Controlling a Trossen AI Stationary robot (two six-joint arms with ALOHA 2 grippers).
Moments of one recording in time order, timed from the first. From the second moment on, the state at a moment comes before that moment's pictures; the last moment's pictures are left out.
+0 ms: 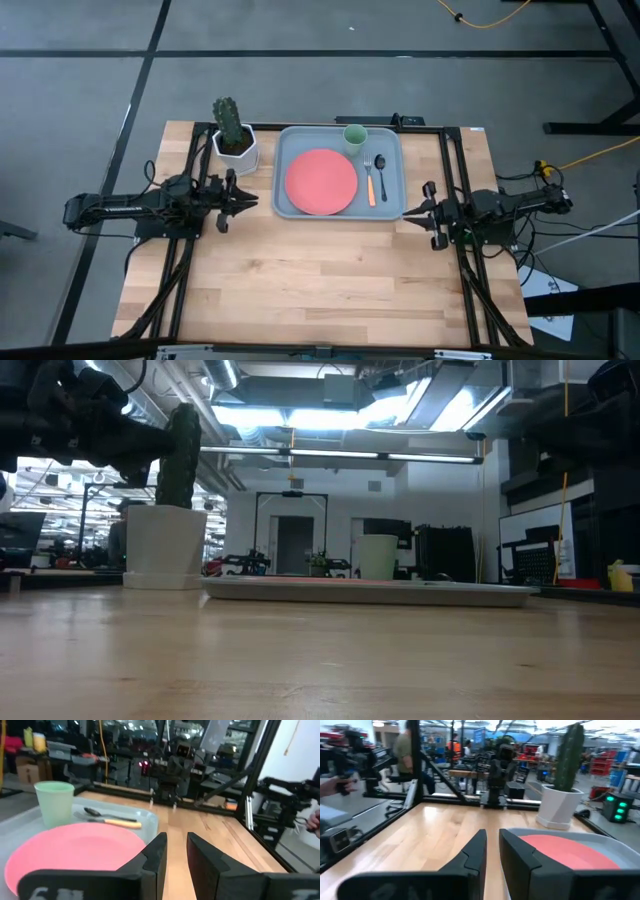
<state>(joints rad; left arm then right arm) 0.15 0.18 0.01 0.24 0.12 -0.20 0.23 0.01 0.01 0.03 0.15 -0.06</state>
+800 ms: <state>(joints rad) 0.15 0.18 0.01 0.19 0.14 -0.20 0.23 0.01 0.01 0.01 0.01 -0.14</state>
